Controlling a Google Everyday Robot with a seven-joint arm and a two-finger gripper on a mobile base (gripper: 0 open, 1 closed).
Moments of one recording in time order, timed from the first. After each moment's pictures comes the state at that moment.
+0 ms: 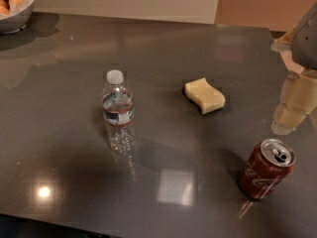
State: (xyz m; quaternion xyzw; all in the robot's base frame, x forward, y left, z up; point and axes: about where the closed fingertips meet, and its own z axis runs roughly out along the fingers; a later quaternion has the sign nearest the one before) arm 0.438 -0.217 0.976 -0.60 0.78 -0.03 0.16
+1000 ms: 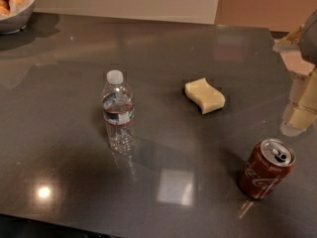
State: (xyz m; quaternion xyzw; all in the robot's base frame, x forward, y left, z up) arm 0.429 -0.218 0.983 -0.62 0.77 -0.01 0.16
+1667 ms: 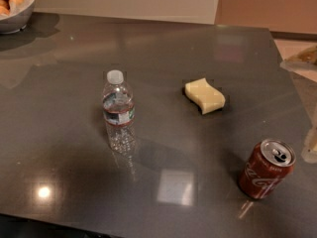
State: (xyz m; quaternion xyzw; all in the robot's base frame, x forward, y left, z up) arm 0.392 -0.224 0.971 -0.64 0.75 0.04 0.17
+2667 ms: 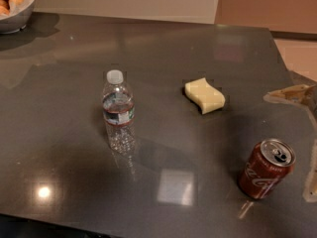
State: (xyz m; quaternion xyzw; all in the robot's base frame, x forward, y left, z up) arm 0.357 -0.218 0.922 -0.70 0.69 0.08 0.17
